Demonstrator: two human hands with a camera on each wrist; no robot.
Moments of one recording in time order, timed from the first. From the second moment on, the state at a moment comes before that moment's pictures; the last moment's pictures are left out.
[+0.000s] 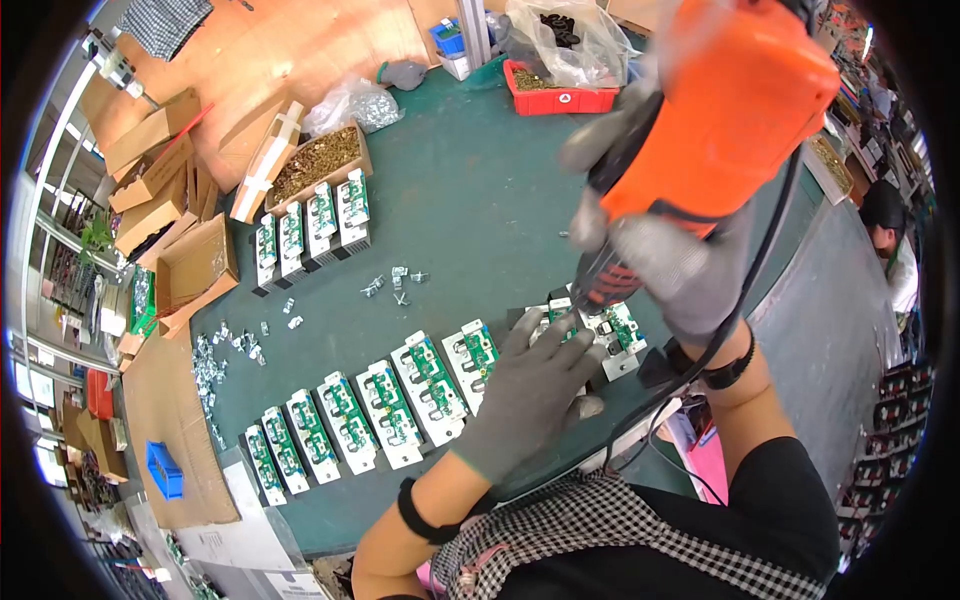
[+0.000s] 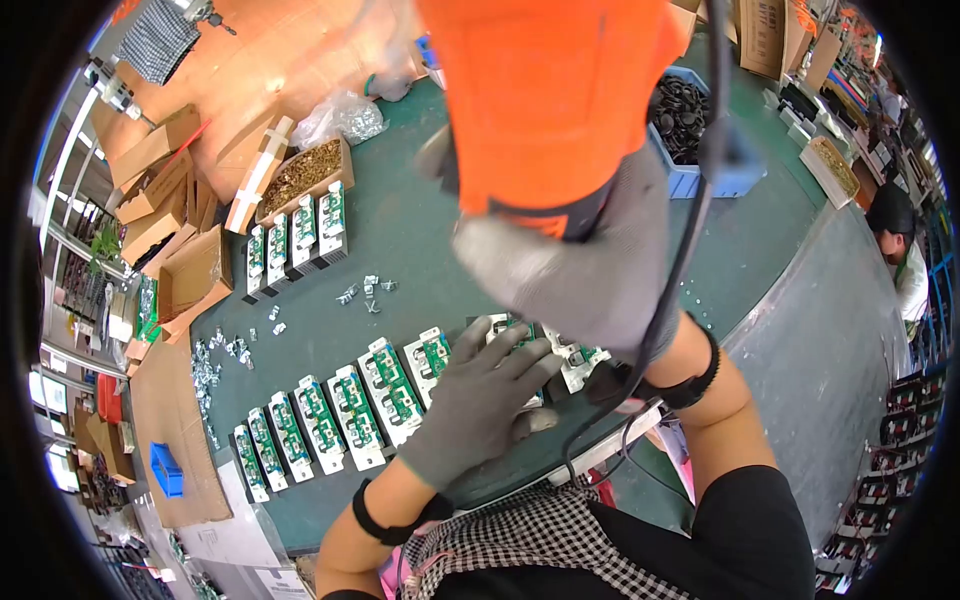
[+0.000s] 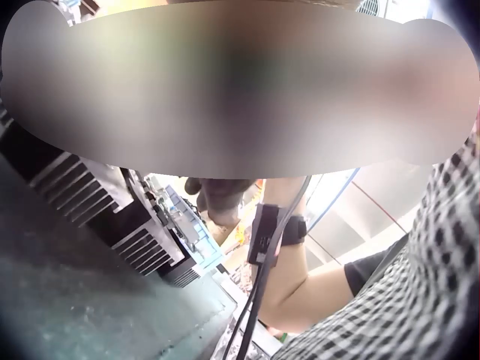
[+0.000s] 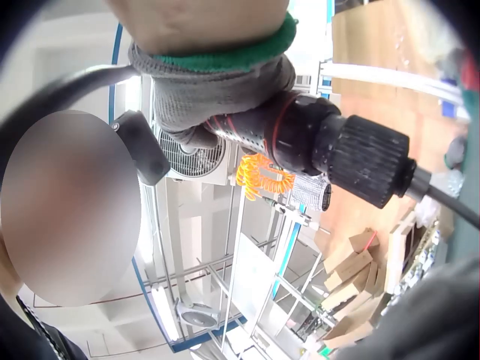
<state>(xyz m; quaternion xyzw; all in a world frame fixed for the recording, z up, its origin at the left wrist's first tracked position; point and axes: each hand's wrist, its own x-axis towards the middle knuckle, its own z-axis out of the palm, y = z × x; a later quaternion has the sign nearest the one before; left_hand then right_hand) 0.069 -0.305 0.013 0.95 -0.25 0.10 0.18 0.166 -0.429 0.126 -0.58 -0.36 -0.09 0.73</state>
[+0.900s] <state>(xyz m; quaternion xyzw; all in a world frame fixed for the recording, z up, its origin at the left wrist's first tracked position) 0.135 -0.190 0.017 0.98 0.11 0.05 0.17 0.164 -0.474 0.126 -0.51 -0.31 -0.12 0.79</state>
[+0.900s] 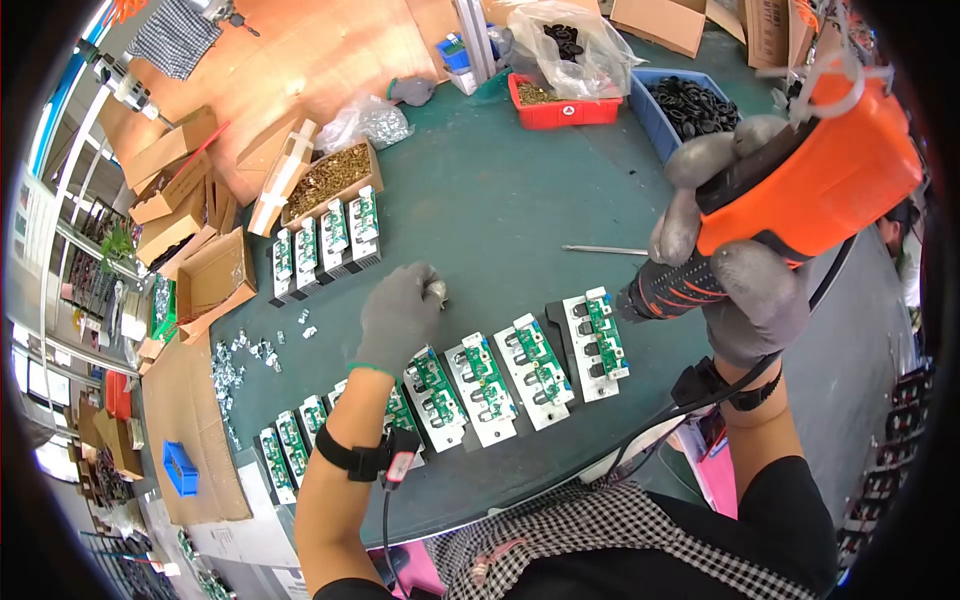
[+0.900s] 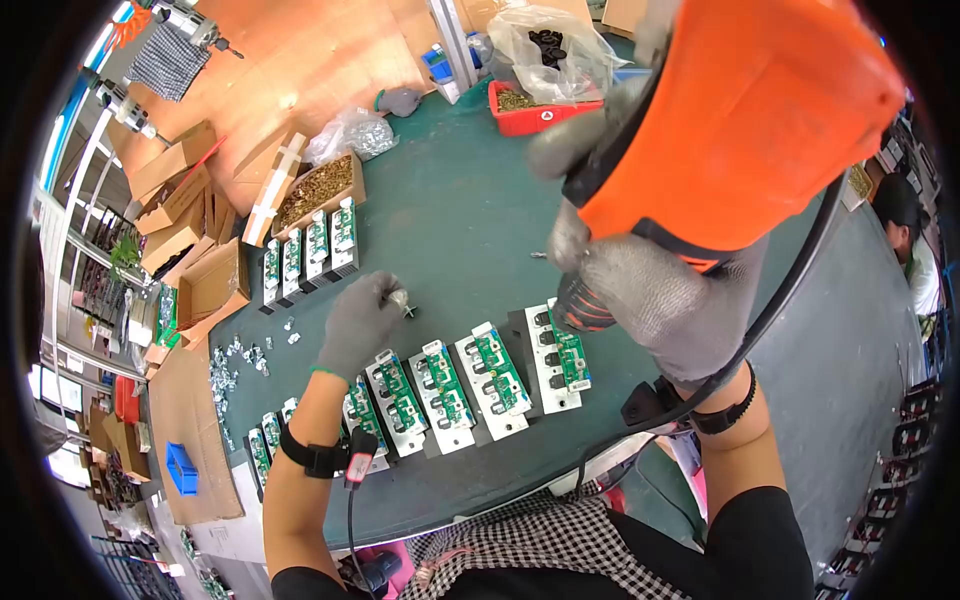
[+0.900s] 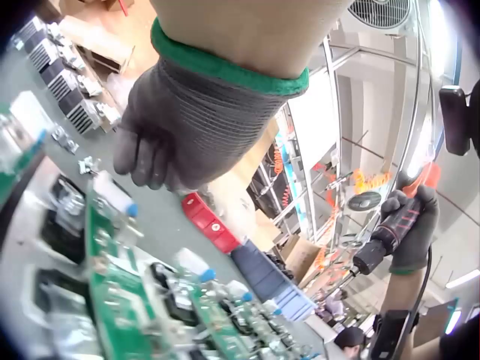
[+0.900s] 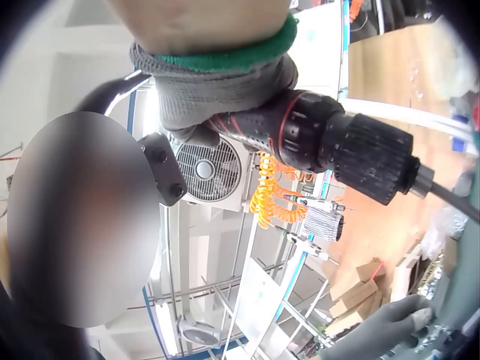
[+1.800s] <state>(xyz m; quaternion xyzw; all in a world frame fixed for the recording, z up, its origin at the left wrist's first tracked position) 0.099 -0.296 0.037 0.84 0.03 -0.04 0.54 0.148 -0.475 0.128 -0.41 -0.34 -0.03 0.84</state>
